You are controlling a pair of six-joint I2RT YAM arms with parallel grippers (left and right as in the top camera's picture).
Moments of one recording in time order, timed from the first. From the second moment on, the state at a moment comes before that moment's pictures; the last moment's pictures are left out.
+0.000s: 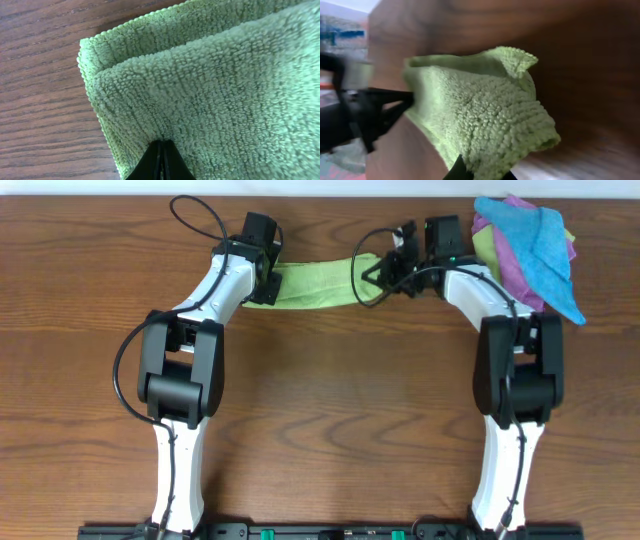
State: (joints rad) left arm -0.24 2.33 1.81 -0.73 -0.11 0.05; right arm 0.12 2.28 1.66 -0.32 -0.74 0.44
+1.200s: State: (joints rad) left arm -0.22 2.33 1.81 -0.71 -0.04 -0.02; right arm 0.32 2.18 1.68 -0.29 -0.49 0.41
